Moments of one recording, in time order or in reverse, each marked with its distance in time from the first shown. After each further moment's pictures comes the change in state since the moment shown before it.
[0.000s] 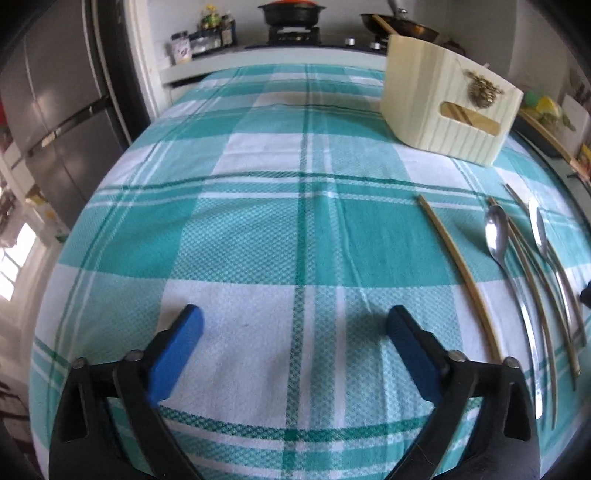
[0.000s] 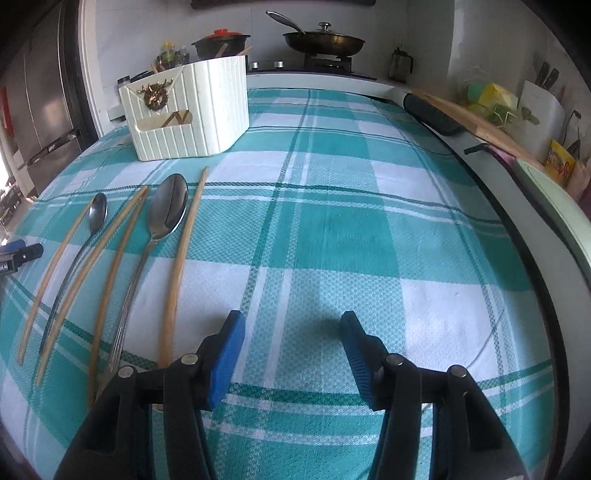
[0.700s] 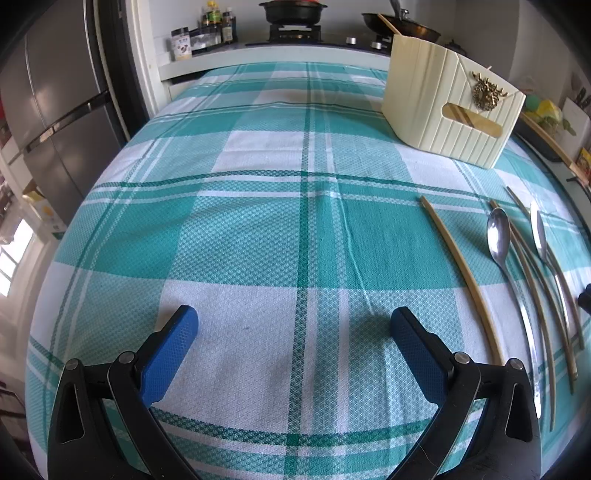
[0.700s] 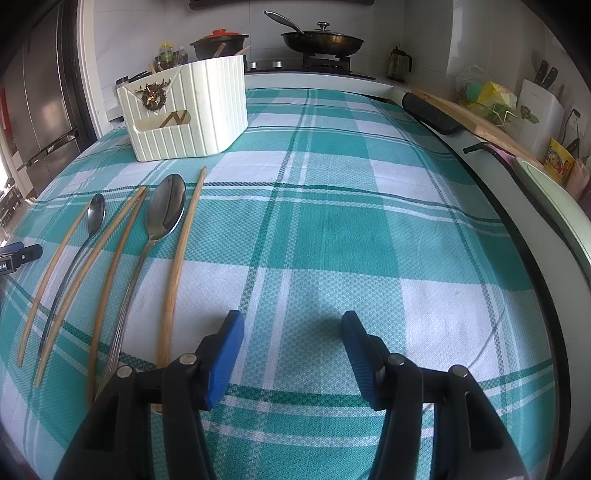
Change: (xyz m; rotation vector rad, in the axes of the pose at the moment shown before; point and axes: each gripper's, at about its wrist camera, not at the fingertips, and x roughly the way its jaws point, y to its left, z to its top) left arm 0.000 0.000 -0.001 0.005 0.002 -0.001; right arm -0.001 0.002 -0.003 -0.012 -0.001 -0.015
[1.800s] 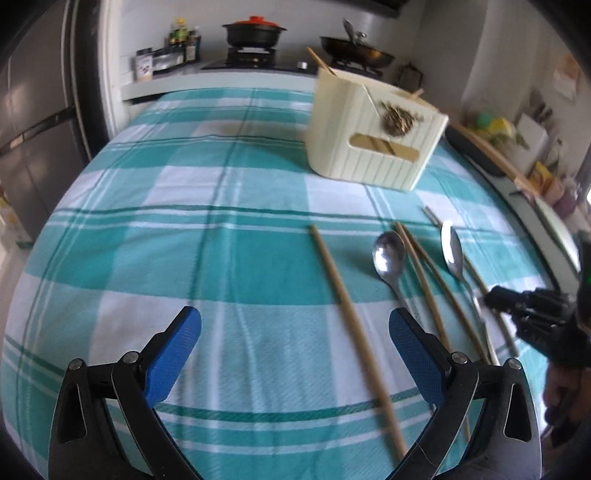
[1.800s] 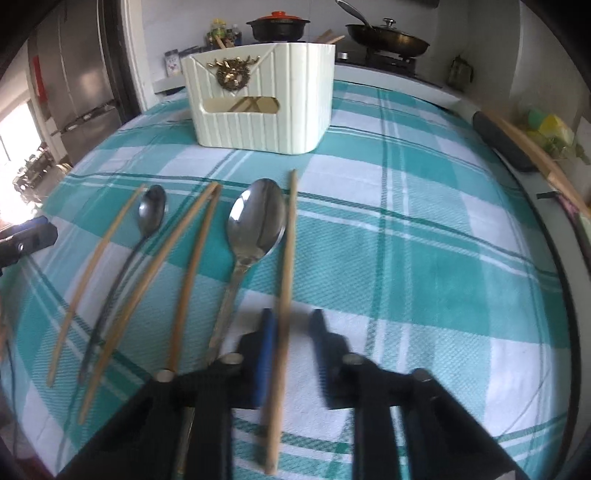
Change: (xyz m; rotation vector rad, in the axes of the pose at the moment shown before) left arm -0.036 -0.059 0.006 0.014 -0.066 -0.170; right arm 0.021 0.063 0.033 -0.120 0.060 0.093
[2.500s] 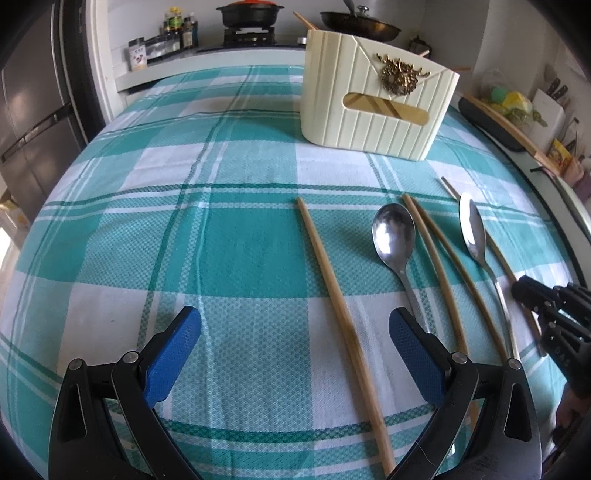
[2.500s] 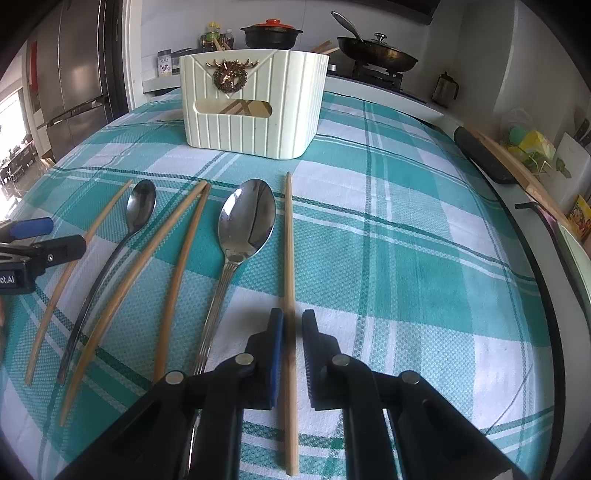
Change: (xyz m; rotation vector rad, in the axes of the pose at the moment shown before) left arm 0.030 -0.019 -0.007 0.020 0.071 0.064; right arm -0.004 0.011 -0.008 -0.036 -0.049 -0.087
